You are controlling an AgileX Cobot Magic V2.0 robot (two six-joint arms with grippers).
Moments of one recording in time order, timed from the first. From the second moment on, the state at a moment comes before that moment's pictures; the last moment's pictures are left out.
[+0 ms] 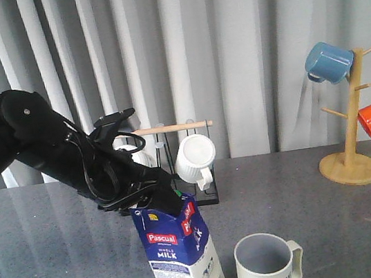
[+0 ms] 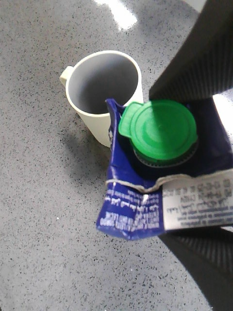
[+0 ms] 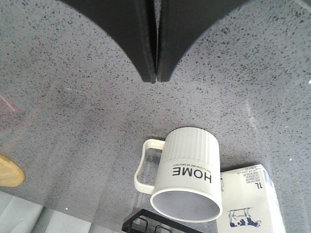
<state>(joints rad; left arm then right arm) -0.33 1.91 -1.99 -0.48 1.26 0.22 0.25 0.53 -0.28 0.35 0.27 -0.52</state>
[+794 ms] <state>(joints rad) -0.33 1.78 -1.99 -0.47 1.26 0.22 0.25 0.53 -0.28 0.35 0.27 -0.52</state>
